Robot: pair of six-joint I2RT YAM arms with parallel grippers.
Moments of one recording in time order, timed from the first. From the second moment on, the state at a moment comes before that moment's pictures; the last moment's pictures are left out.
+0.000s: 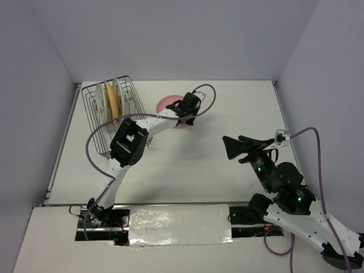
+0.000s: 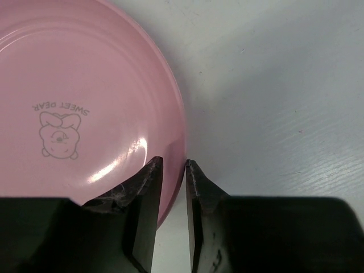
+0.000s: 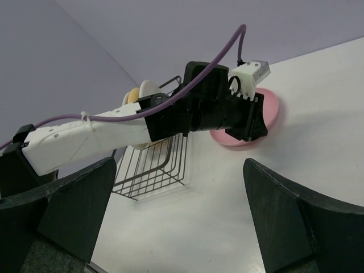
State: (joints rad) left arm -0.66 2.34 1.89 -0.34 -0.19 -0.09; right arm 0.91 0.29 0.62 -0.19 0.55 0.56
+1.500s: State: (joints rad) left arm -0.12 1.73 1.58 -0.49 -0.16 -0.30; right arm 0.91 0.34 0.62 -0.18 0.46 0.53
